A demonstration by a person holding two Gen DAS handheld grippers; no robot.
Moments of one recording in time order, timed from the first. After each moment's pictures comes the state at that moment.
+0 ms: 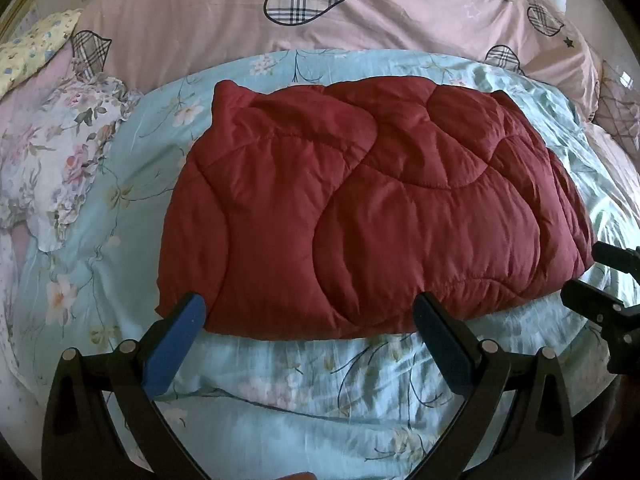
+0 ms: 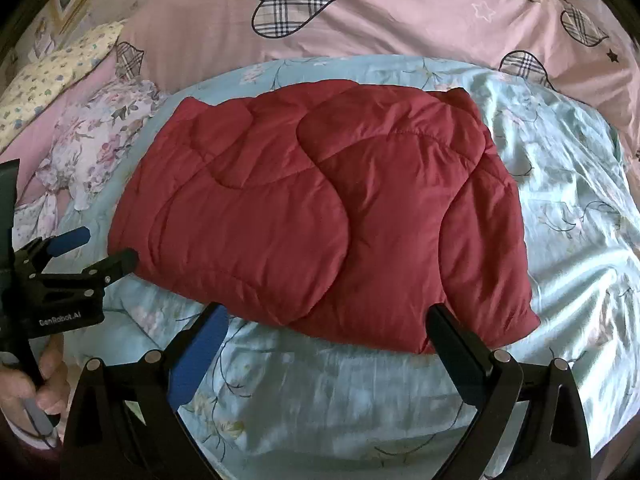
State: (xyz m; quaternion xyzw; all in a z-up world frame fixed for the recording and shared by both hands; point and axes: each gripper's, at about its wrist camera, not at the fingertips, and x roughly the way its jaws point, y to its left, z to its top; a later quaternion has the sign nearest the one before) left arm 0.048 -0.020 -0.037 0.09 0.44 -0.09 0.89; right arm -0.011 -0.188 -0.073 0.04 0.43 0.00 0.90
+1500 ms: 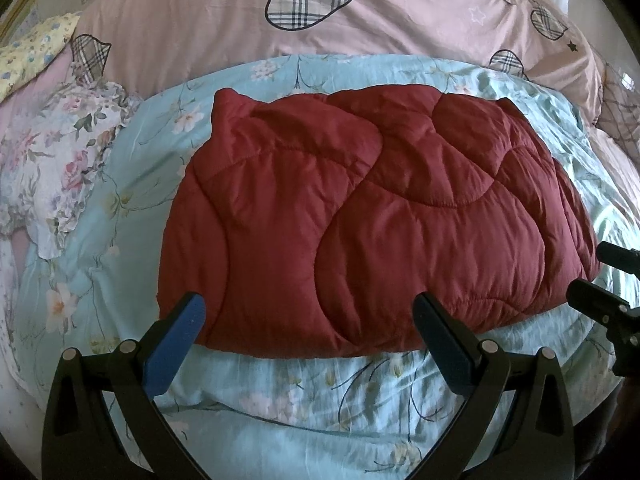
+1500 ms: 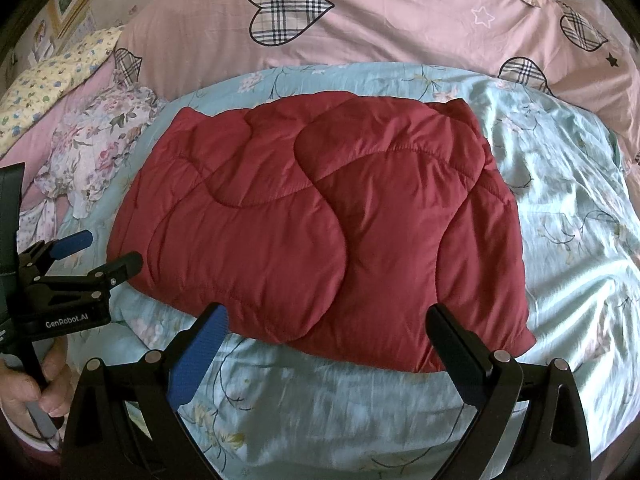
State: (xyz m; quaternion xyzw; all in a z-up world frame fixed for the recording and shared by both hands) left arm 0.060 -0.021 -0.034 0.09 0.43 -0.08 0.89; right arm -0.004 -0.190 -0.065 0.04 0.42 0.00 0.91
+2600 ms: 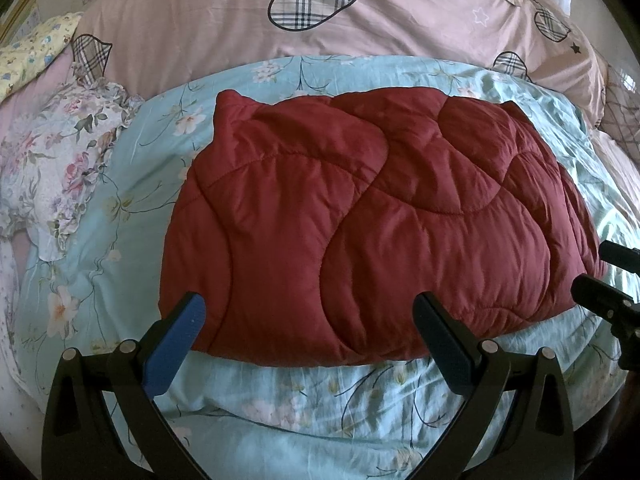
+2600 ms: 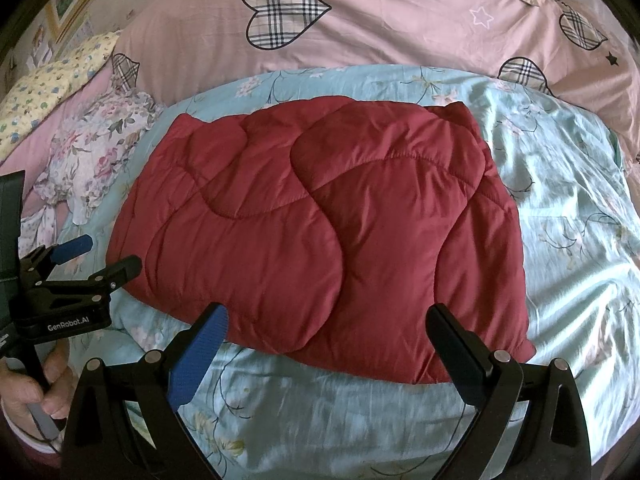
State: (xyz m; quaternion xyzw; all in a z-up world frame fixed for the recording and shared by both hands) left arm 0.066 -0.020 -0.035 0.09 0.43 -0.08 0.89; right arm 0.005 -0.193 -0.061 0.05 0.42 -0.01 0.91
